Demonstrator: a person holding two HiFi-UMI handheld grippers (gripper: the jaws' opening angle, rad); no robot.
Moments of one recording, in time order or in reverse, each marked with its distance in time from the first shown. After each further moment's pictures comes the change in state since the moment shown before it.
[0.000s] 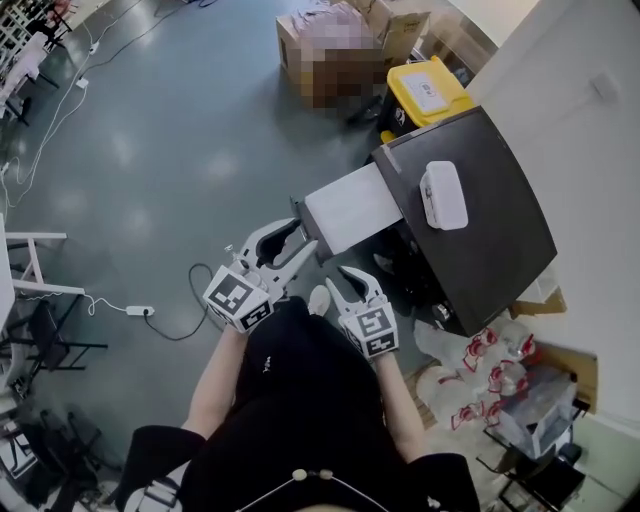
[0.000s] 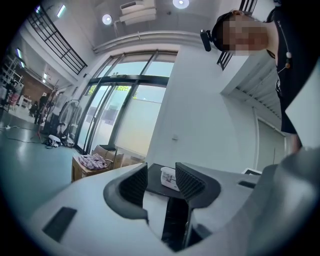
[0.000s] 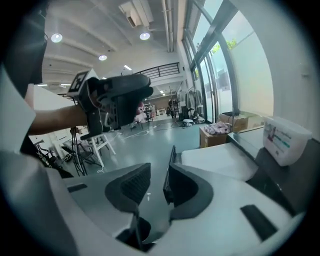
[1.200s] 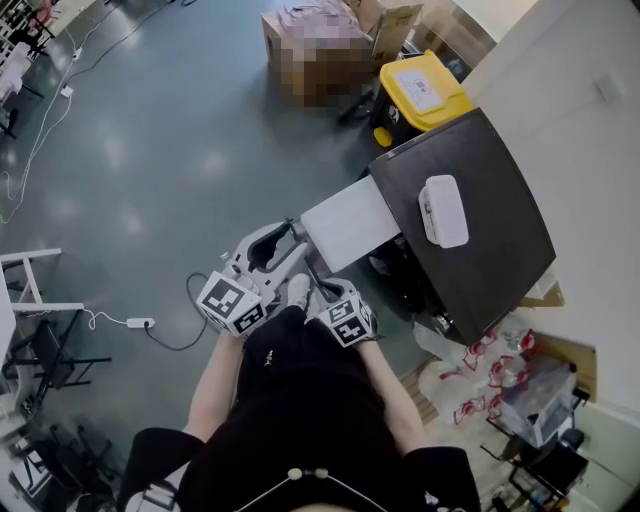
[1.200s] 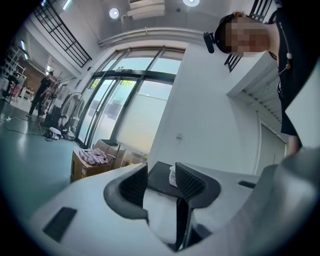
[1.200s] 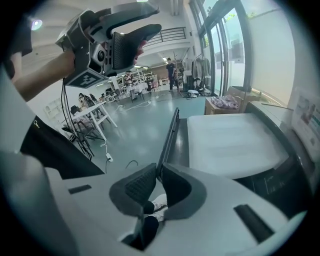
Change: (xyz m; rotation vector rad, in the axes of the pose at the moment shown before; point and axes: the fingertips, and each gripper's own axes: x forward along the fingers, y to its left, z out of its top) left arm 0.020 0.059 -0.003 -0.064 0.041 0.003; right arm 0.085 -0.004 -0.072 -0.036 0.376 0.042
